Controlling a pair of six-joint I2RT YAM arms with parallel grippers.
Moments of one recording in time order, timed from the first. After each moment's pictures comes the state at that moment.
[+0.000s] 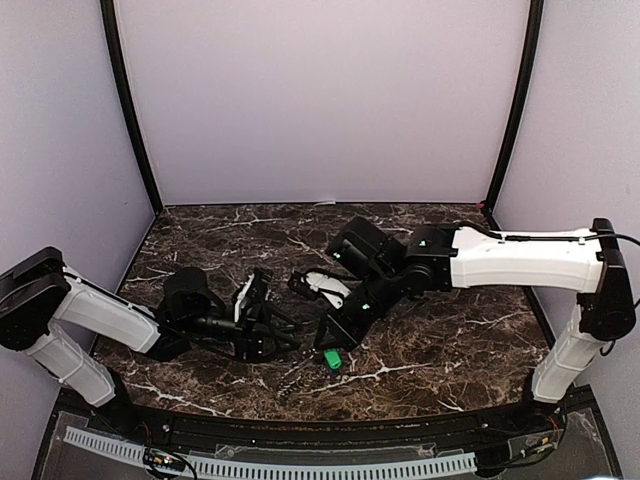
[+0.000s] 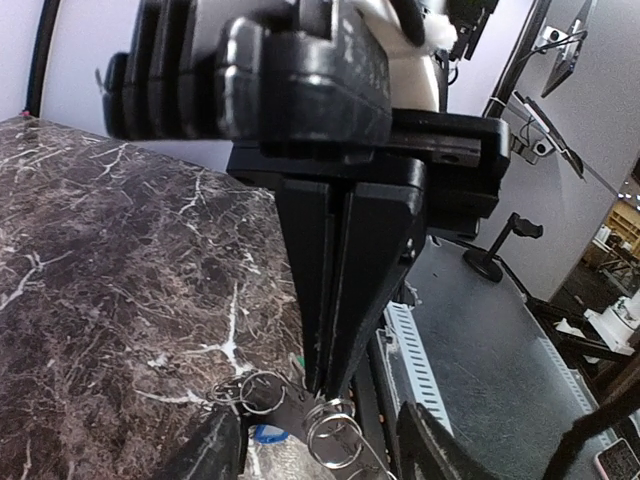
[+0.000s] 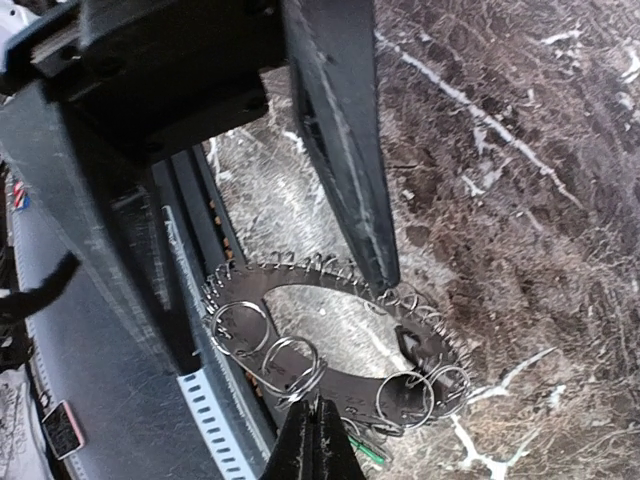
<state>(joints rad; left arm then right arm) -0.84 1.46 0.41 0.94 0.80 -0.31 1.15 1.66 1.37 -0.71 -0.32 0.22</state>
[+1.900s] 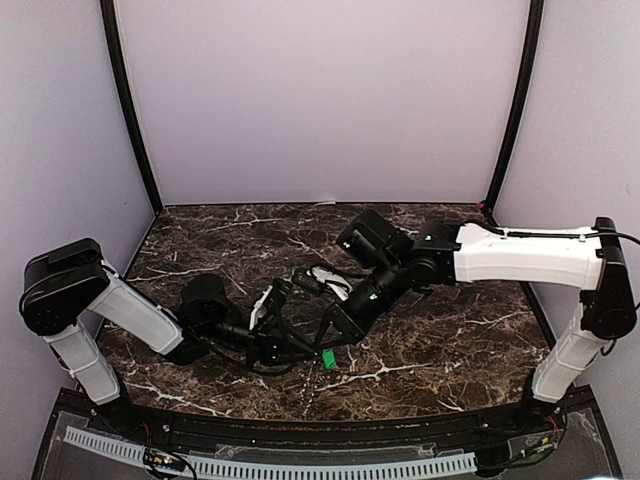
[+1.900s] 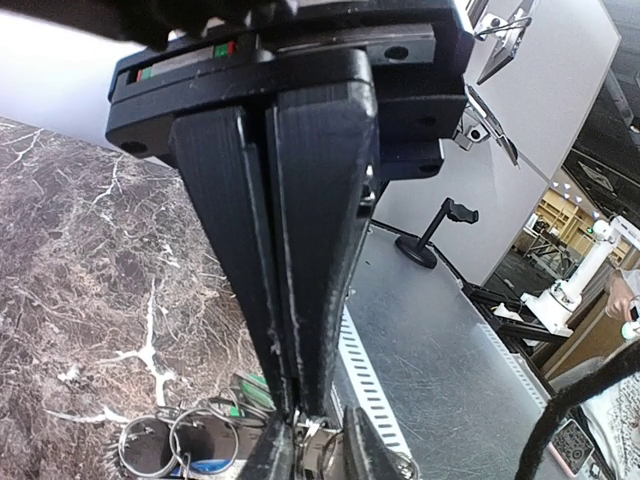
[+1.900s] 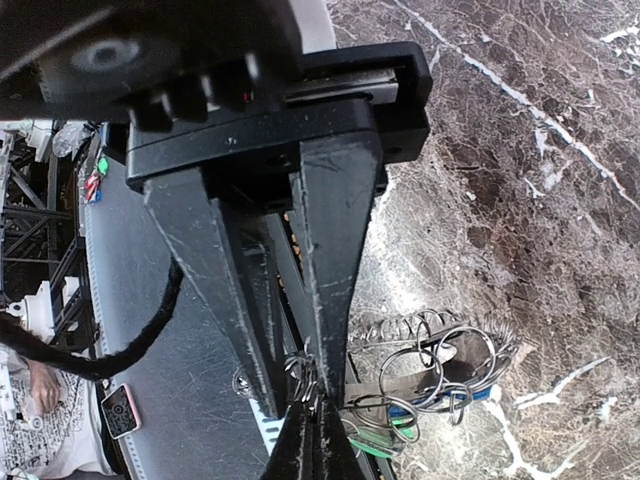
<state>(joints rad) -0.90 1.68 0.47 1.16 0.95 -0.42 1.08 1.64 1.33 -0.66 -0.56 0.24</state>
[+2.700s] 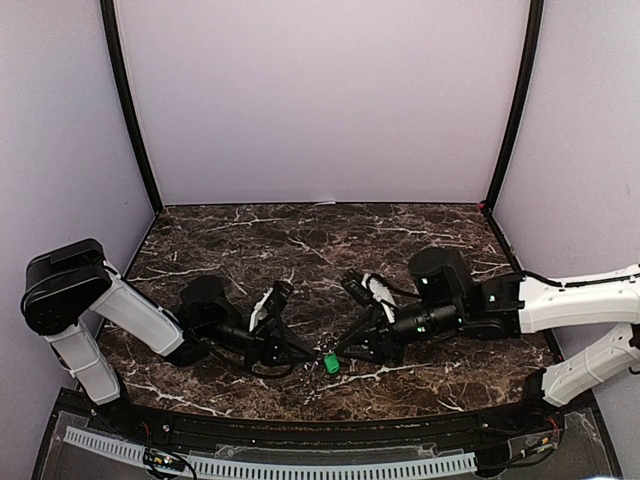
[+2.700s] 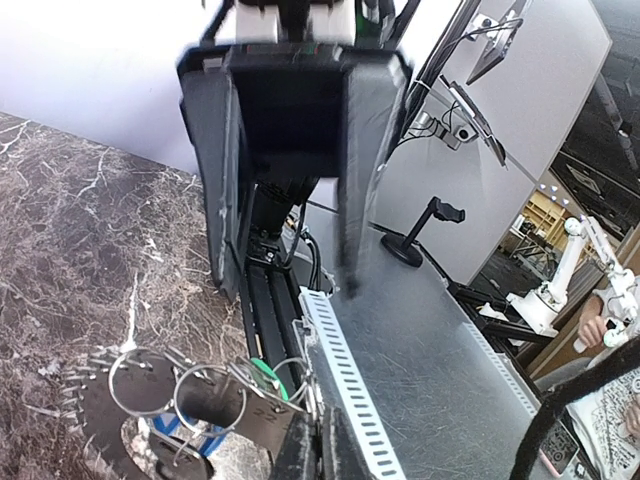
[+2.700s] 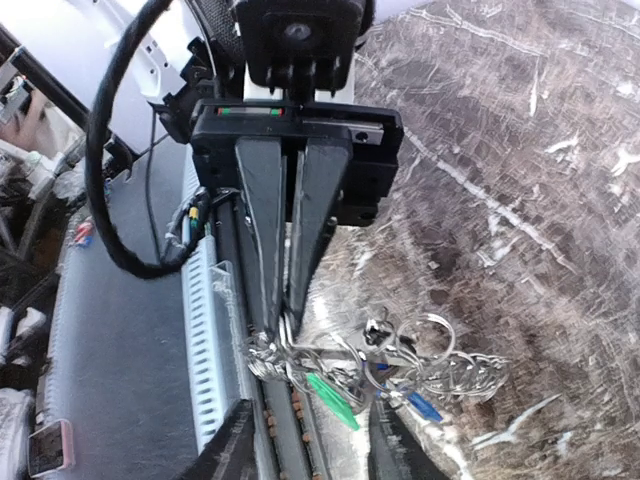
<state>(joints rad) -0.91 1.69 0.47 1.19 0.97 -0.46 1.09 1.28 0.82 -0.10 -0.46 0.26</state>
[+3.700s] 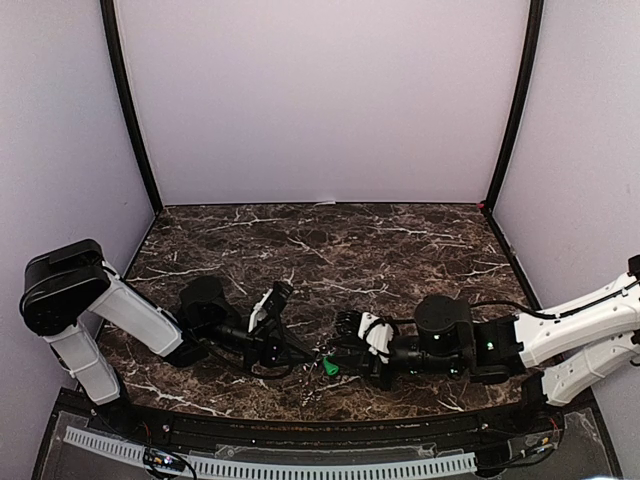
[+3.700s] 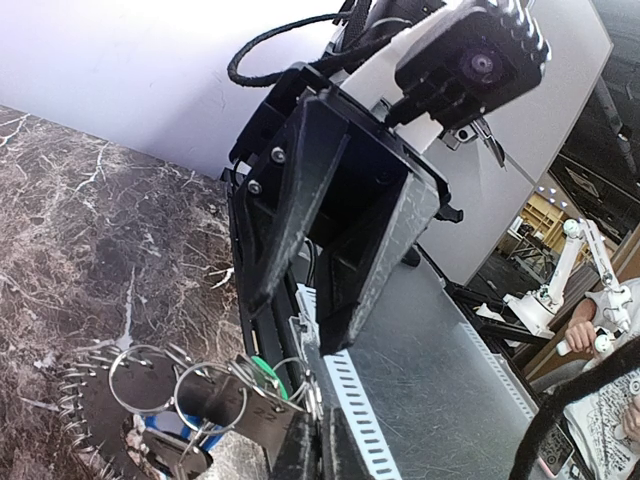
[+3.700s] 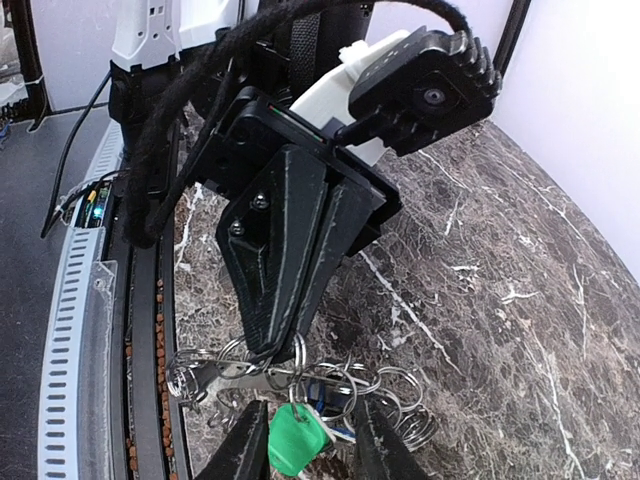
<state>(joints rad) -0.91 1.68 0.46 1.18 0.97 -0.48 1.35 1.25 0.59 0.30 0.06 -0.14</state>
